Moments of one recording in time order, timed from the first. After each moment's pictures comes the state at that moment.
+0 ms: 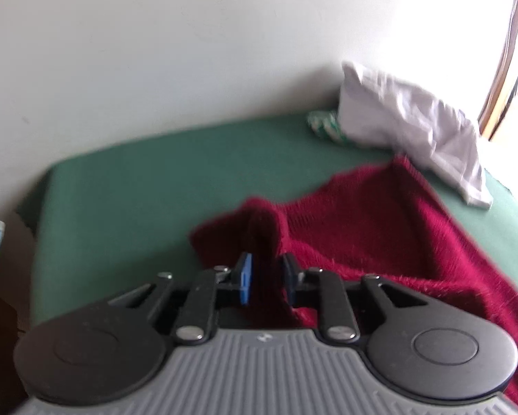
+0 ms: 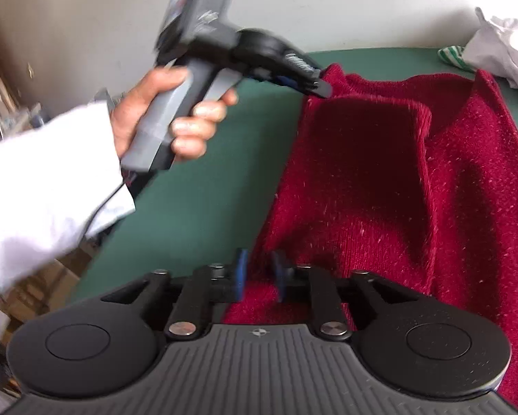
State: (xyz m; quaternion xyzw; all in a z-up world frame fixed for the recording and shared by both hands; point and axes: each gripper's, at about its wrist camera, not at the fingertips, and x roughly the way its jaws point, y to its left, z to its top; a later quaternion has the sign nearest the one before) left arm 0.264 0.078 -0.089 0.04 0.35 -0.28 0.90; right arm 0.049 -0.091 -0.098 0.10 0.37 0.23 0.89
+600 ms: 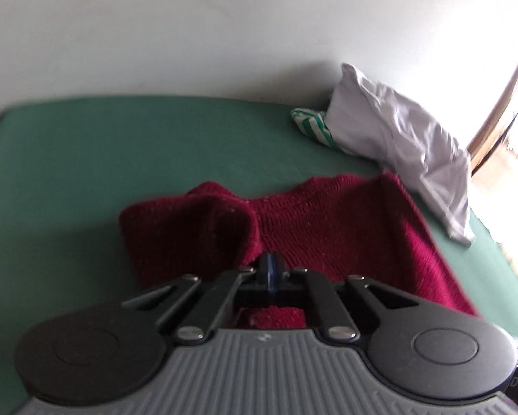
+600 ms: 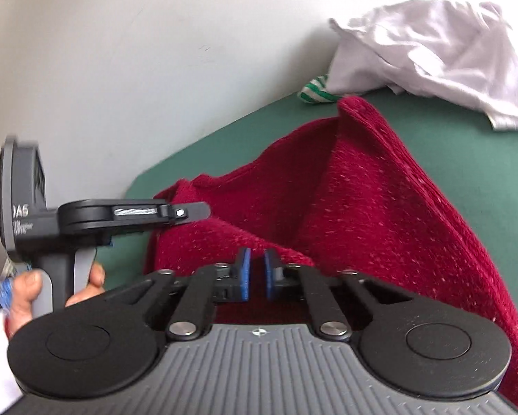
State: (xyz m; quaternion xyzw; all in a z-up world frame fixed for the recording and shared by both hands) left arm 0.295 0.046 -0.135 -0.07 0.40 -0.31 0.86; right arm 0.138 -0.171 -0.139 0.27 0.31 0.04 0.91
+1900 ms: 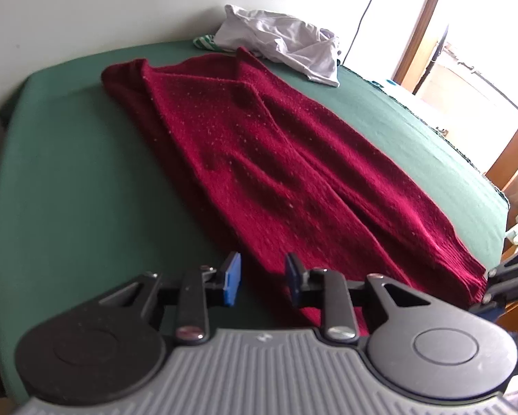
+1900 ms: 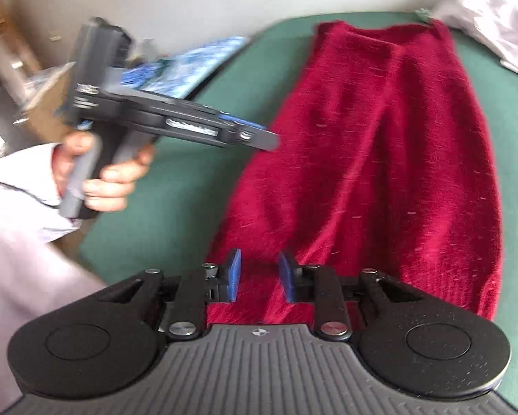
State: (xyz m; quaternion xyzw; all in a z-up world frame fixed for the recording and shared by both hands) left arm -0.041 0.090 -0.105 0.05 0.41 -0.35 0.84; right arm -0.141 -0.125 -0.100 0.05 0.45 0.28 0.85
